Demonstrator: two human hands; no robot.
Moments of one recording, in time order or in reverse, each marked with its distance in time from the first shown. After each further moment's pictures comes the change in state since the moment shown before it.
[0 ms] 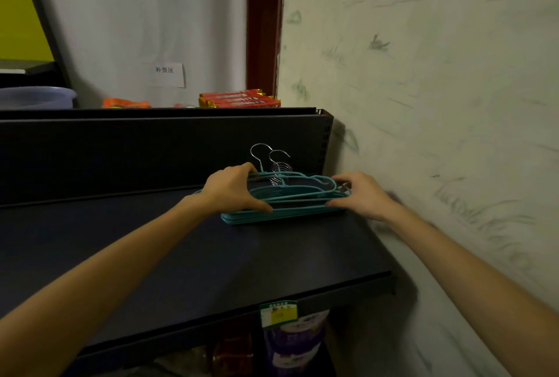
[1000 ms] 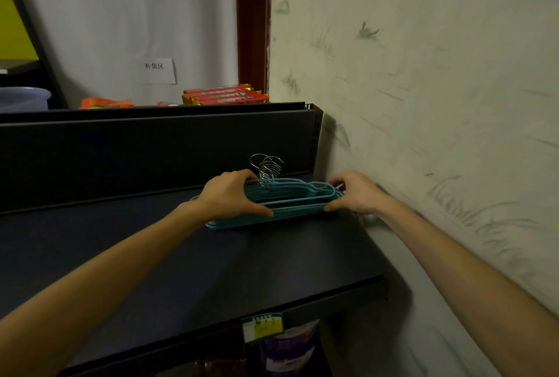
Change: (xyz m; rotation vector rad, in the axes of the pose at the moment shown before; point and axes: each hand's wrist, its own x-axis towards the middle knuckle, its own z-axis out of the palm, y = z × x) left_hand 0.020 0.011 0.025 -0.078 -0.034 0.030; right_hand 0.021 0.025 -0.001 -0.041 -0.114 0.109
